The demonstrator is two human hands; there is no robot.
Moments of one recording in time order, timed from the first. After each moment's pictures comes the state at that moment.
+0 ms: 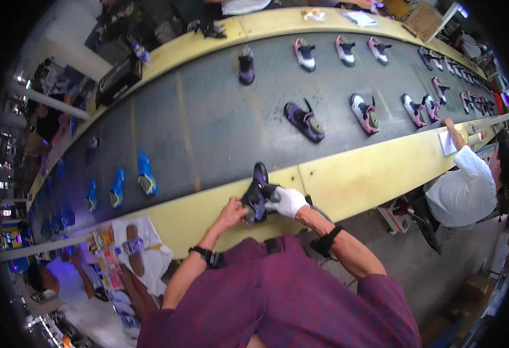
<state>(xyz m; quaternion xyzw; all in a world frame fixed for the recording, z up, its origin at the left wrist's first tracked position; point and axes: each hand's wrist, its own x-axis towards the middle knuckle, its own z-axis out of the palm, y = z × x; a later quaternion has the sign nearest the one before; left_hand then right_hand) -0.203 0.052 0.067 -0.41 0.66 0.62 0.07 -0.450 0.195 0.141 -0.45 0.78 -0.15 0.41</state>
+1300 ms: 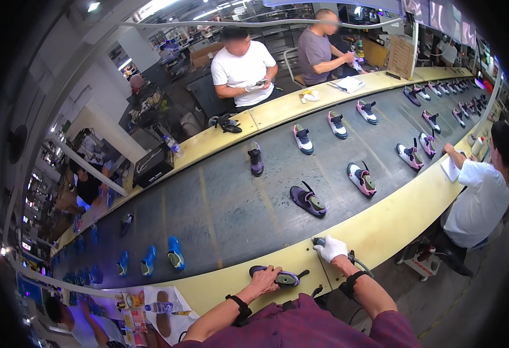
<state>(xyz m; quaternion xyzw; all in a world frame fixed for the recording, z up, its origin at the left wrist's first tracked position) -0.267 0.103 0.125 -0.16 0.95 0.22 0.15 -0.558 0.268 0.135 -0.34 0.90 -0.16 0.22</state>
